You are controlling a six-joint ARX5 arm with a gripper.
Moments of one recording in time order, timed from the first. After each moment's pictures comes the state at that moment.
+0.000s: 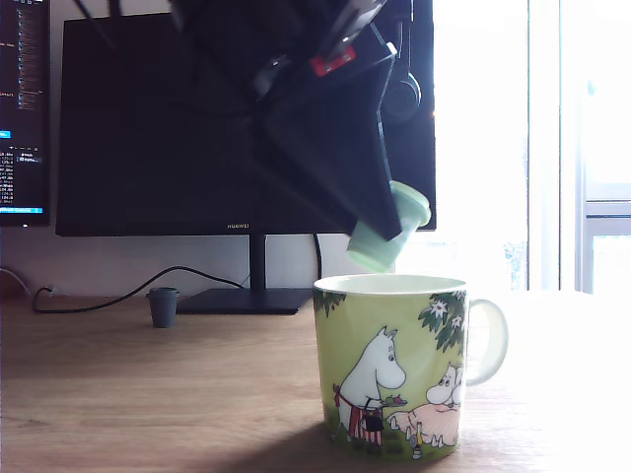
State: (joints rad) arm -0.98 1.56 1.17 -0.63 0.20 0.18
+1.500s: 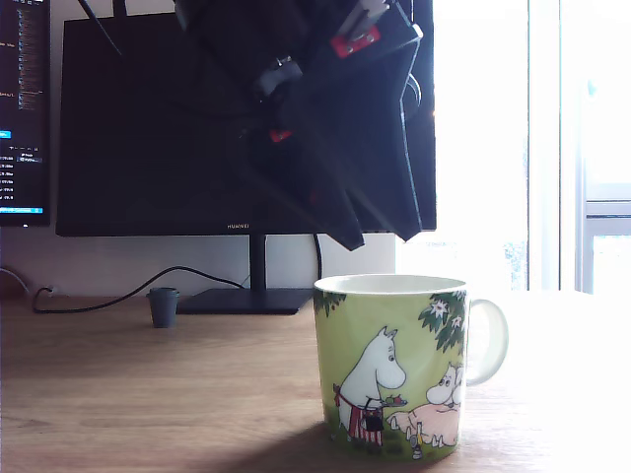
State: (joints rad) arm -0.98 1.57 1.17 -0.64 0.19 0.16
